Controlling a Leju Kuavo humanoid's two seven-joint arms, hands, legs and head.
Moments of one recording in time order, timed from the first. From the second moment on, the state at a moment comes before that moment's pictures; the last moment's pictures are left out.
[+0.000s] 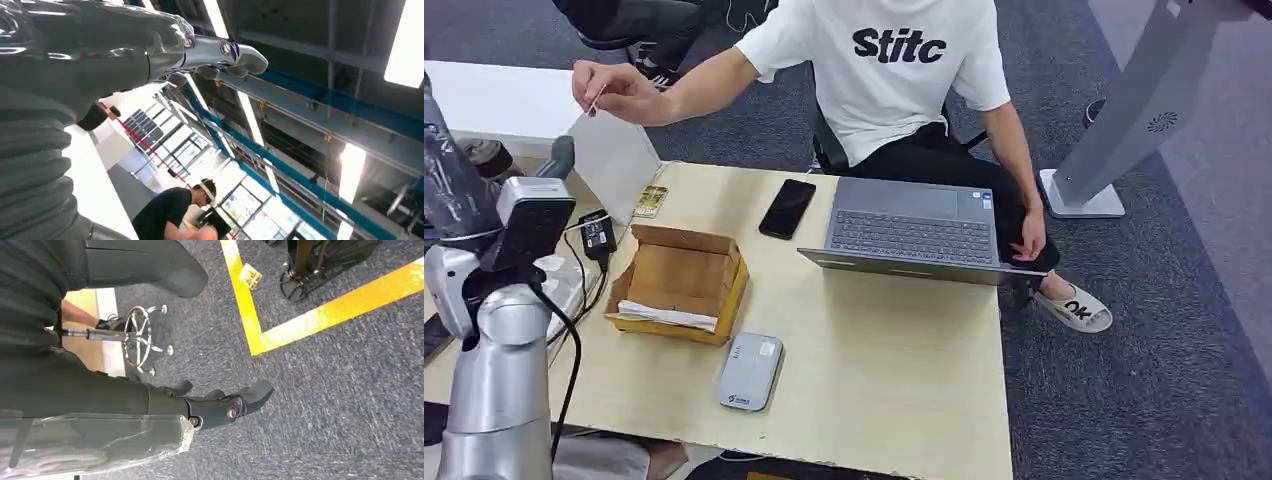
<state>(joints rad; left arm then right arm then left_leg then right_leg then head) -0.43 0.14 0.06 -1.71 -0.91 0.43 -0.19 -0.08 -0.18 1.19 0.03 -1.45 0.10 -0.05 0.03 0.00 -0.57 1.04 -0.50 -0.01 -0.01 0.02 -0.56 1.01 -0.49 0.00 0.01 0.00</state>
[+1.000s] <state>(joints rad) -0.48 0.20 -0.32 -1.48 -1.36 0.43 0.07 -0.06 -0.17 1.45 0.03 -1.47 0.10 0.05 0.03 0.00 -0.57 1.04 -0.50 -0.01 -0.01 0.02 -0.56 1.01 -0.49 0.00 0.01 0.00</state>
